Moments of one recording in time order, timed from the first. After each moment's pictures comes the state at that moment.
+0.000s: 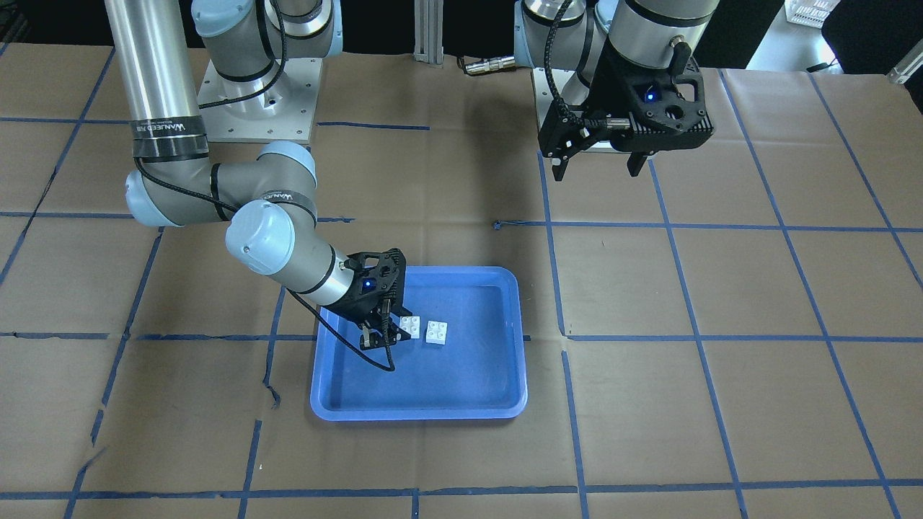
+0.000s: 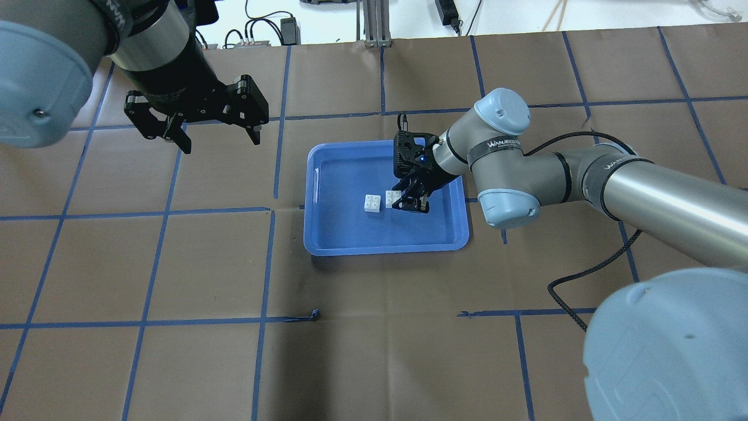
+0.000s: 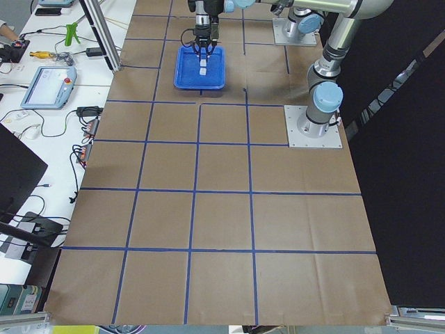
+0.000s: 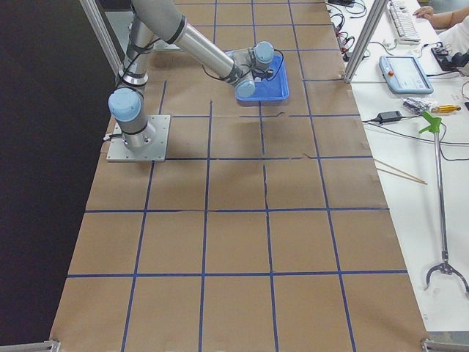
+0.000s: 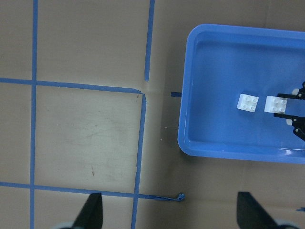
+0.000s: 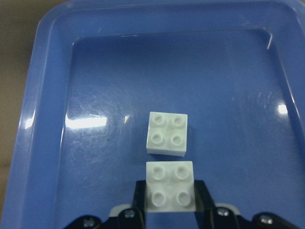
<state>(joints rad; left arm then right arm) -1.65 -1.56 -1.54 -1.59 1.58 -0.18 1.71 -1.09 1.90 -2.47 -1.05 -1.38</state>
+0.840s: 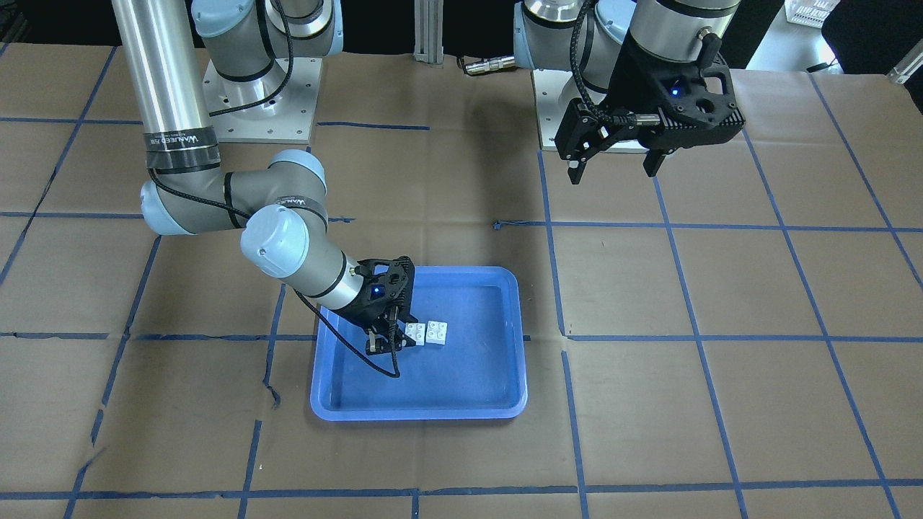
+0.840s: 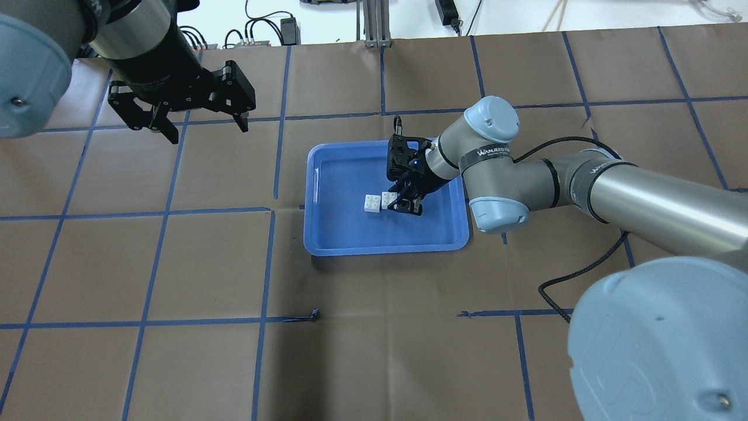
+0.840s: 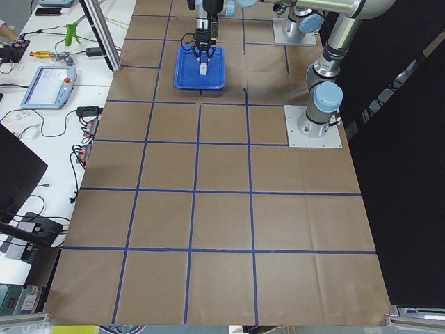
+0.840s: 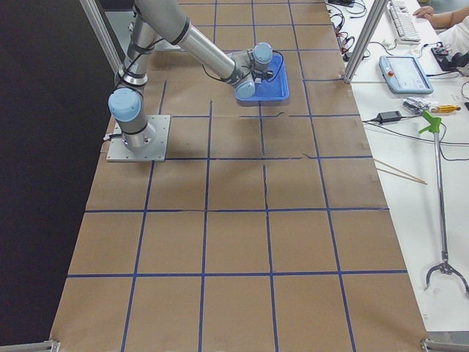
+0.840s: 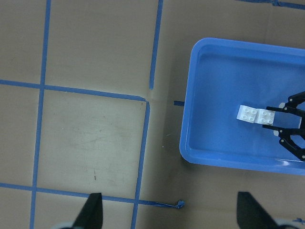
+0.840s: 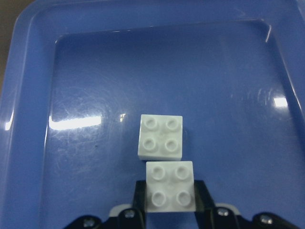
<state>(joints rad) -1.63 -1.58 -1.49 -1.60 1.58 -0.21 1.72 -1.06 1.90 -2.55 -1.06 -1.30</state>
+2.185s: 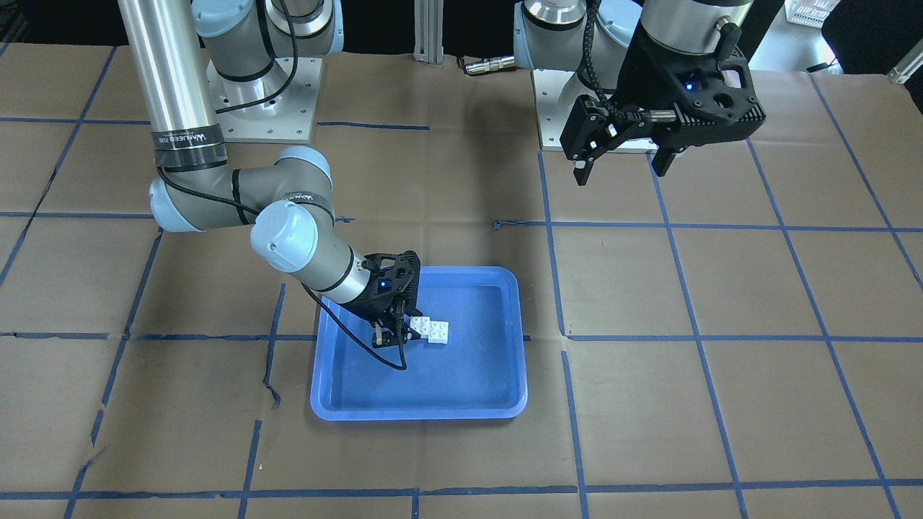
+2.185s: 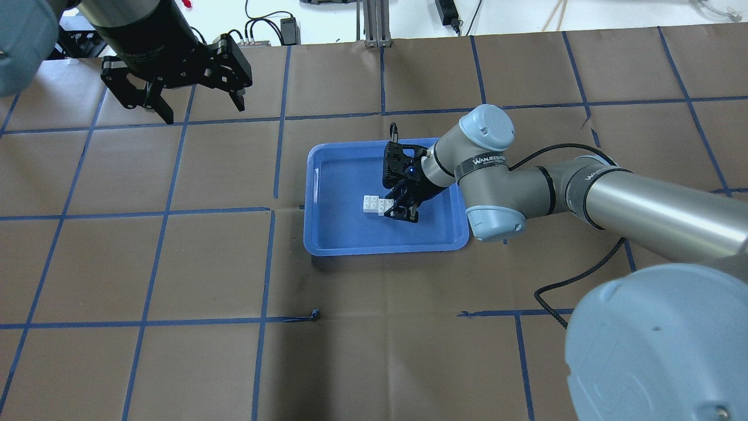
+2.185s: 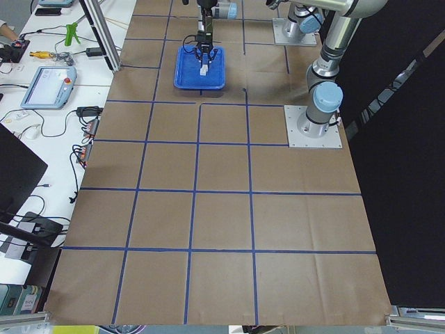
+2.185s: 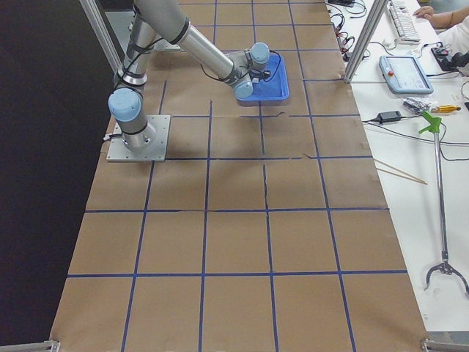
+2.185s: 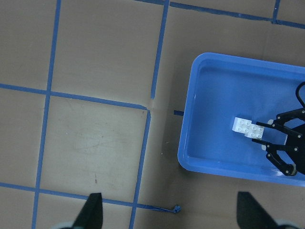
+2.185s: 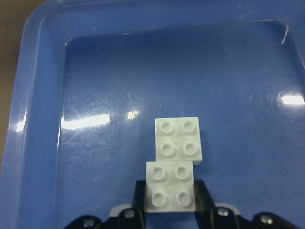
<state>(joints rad) -1.62 -1.60 -1.42 -1.63 1.58 -0.22 1.74 -1.06 1.92 -2.56 -1.06 -1.30</state>
